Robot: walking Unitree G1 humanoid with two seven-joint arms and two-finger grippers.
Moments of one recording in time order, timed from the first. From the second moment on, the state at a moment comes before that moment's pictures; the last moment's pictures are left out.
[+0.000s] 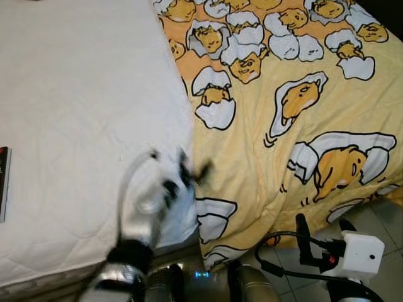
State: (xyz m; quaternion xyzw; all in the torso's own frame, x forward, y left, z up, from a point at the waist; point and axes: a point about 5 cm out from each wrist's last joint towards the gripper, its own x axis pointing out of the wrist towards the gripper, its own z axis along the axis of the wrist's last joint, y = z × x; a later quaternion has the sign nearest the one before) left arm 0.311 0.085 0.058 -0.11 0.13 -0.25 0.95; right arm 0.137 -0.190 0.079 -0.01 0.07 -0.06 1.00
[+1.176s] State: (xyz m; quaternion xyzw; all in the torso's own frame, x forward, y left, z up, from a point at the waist) left arm 0.277 0.048 0.018 -0.14 0.24 -0.30 0.91; right arm 0.133 -0.190 0.076 -0.01 0.08 -0.05 1.00
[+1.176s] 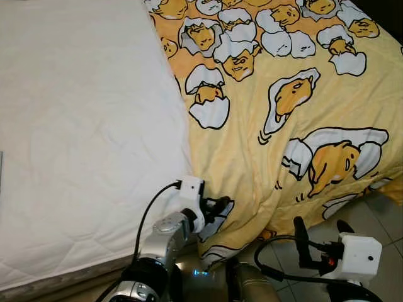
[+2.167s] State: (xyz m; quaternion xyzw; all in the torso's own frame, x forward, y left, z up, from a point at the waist) left arm 0.233 -0.003 0.029 0.13 0.12 -0.57 0.80; right arm 0.130 -0.191 0.072 -0.01 0.09 -0.05 0.99
